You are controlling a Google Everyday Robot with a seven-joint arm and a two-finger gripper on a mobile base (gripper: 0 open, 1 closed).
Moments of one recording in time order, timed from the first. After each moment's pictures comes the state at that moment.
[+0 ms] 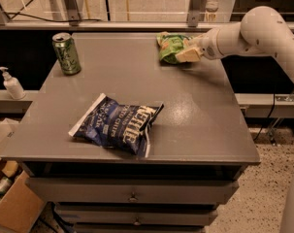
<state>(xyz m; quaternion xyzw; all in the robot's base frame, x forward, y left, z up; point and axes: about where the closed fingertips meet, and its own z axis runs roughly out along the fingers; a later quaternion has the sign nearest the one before) 0.780 -0.155 0.856 -0.41 0.77 0.11 0.48</state>
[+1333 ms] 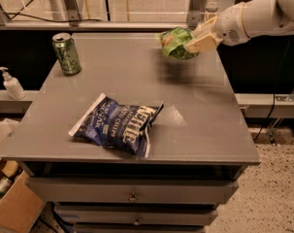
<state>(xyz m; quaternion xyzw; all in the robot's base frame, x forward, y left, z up) 0.704 -0.152 0.932 -0.51 0.71 0.14 0.47</state>
